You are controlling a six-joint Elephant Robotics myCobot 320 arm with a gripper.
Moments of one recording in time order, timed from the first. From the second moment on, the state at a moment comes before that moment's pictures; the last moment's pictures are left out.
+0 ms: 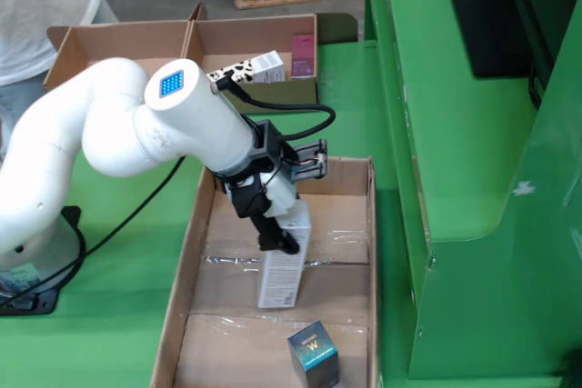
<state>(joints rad) 0.04 -1.00 -0.01 -0.18 1.70 0.12</state>
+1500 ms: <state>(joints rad) -0.09 -0.97 0.60 -0.69 1.80 -0.24</state>
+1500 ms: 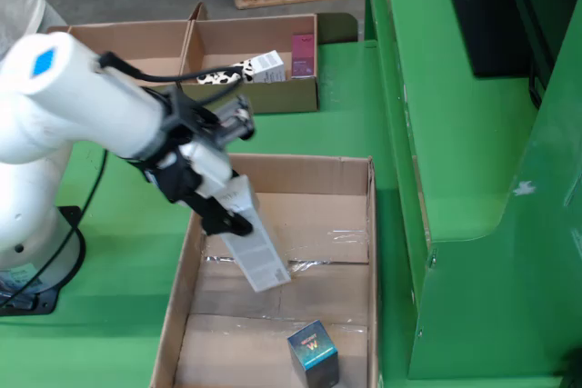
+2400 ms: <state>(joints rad) -0.16 -0.54 0.89 -1.11 1.83 -0.28</state>
